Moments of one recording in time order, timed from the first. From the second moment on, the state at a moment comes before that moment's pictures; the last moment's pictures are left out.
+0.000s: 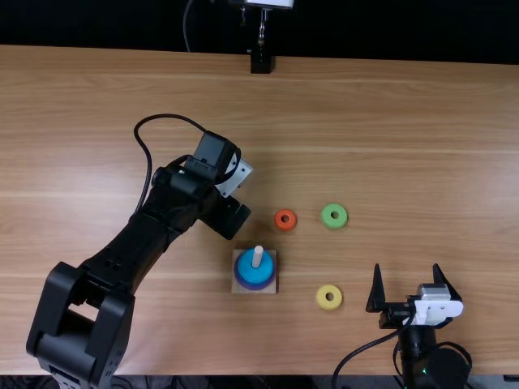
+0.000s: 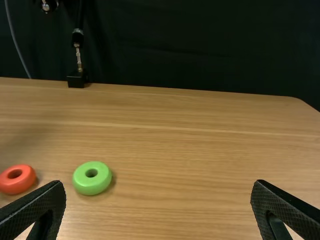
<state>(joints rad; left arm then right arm) -0.44 1.93 1.42 -0.73 0.05 0.18 0.02 0.01 0.03 -0.09 0.03 -0.10</state>
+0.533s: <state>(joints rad) -0.46 2.01 1.44 -0.72 0.05 0.18 0.02 0.01 0.03 -0.09 0.03 -0.10</state>
